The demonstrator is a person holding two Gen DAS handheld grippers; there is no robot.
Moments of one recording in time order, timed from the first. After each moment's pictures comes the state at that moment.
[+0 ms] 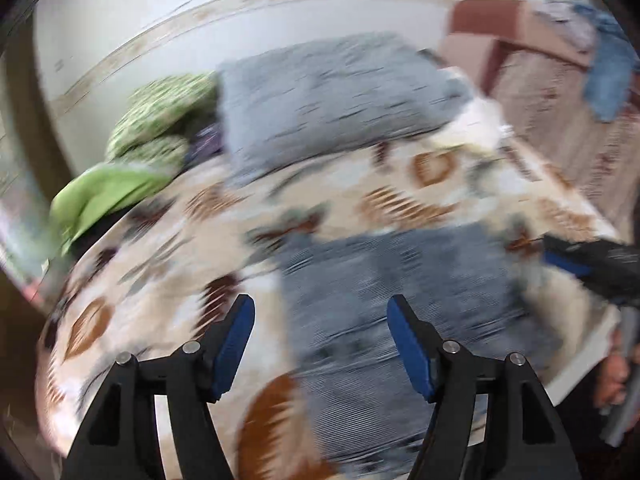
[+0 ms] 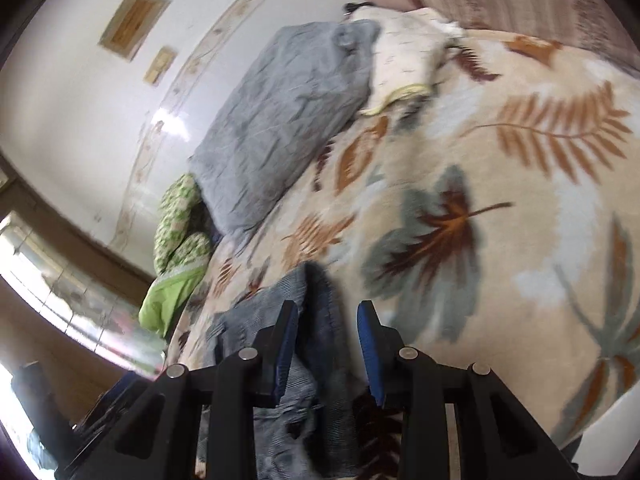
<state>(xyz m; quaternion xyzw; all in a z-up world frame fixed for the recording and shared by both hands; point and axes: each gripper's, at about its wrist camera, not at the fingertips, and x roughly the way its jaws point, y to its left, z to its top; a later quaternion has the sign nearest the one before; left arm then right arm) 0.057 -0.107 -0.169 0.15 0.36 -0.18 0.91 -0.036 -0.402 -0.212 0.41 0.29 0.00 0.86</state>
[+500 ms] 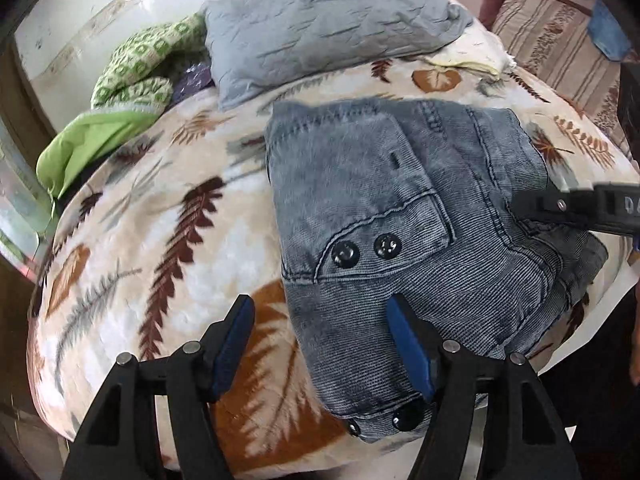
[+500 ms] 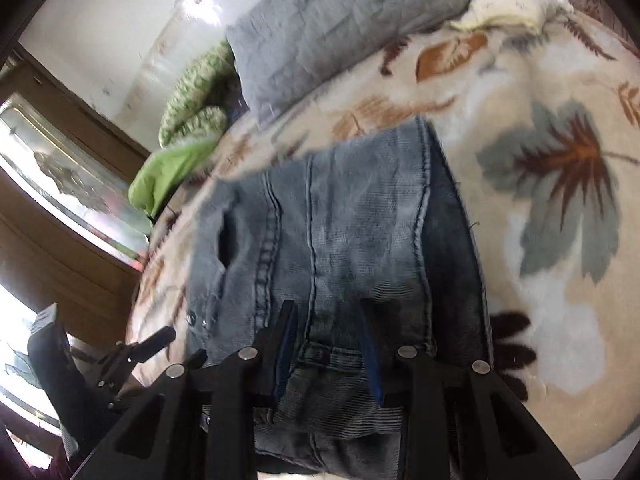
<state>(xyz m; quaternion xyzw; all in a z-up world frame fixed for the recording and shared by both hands) 0.045 -0.097 -0.250 0.19 0.43 -0.19 0.86 0.006 -0.317 -0.248 0.30 0.44 0.08 0.84</state>
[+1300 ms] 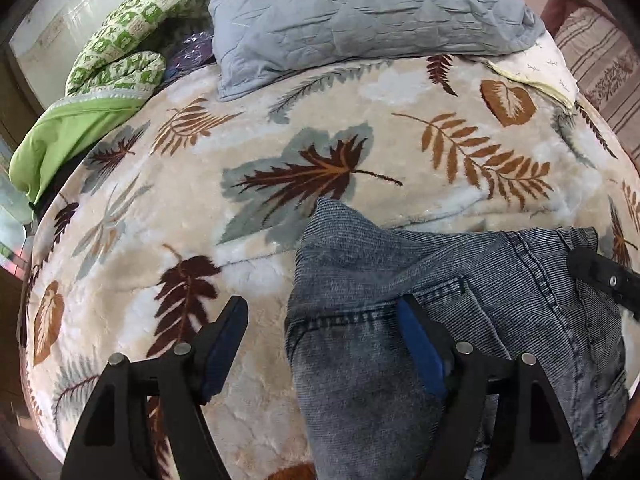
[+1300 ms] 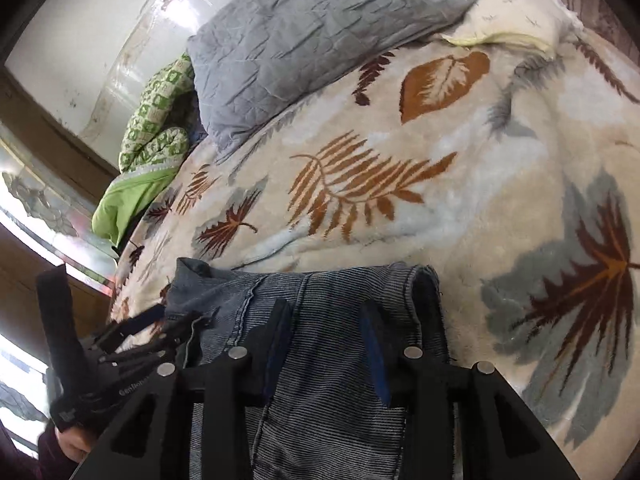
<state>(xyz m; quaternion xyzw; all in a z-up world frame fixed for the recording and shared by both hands) 0.186 -0.134 -0.259 0.16 0.49 -0.15 0.84 0.096 -0.351 -0.243 0.28 0.45 0.02 0.85</state>
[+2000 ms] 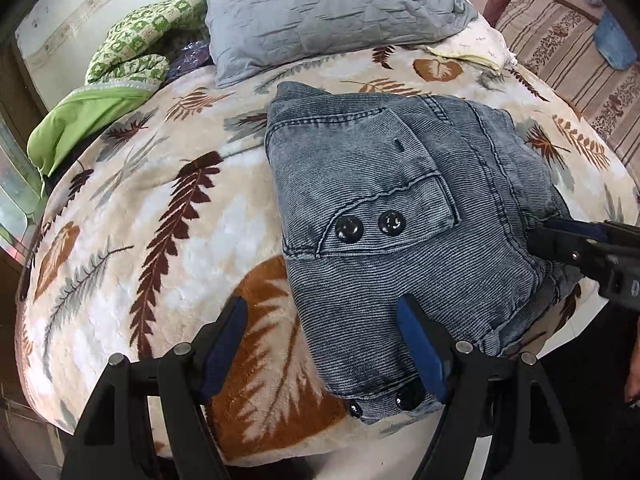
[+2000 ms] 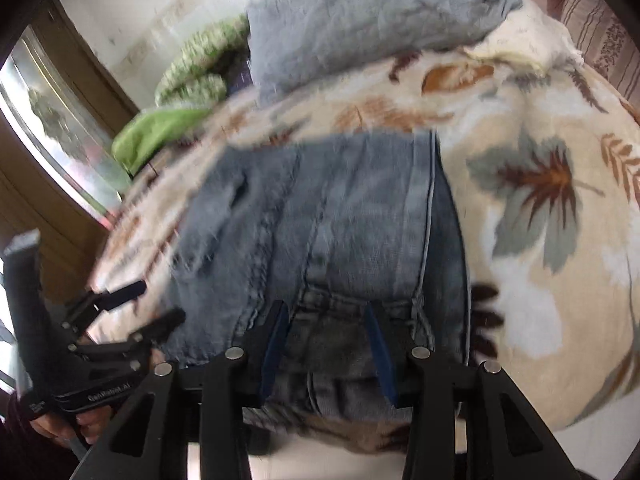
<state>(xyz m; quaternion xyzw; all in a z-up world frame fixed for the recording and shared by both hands) 0.048 -0.082 -0.259 0.16 0.46 -0.20 0.85 -0.014 -0.281 -0.230 0.17 0.47 0.03 0.86</state>
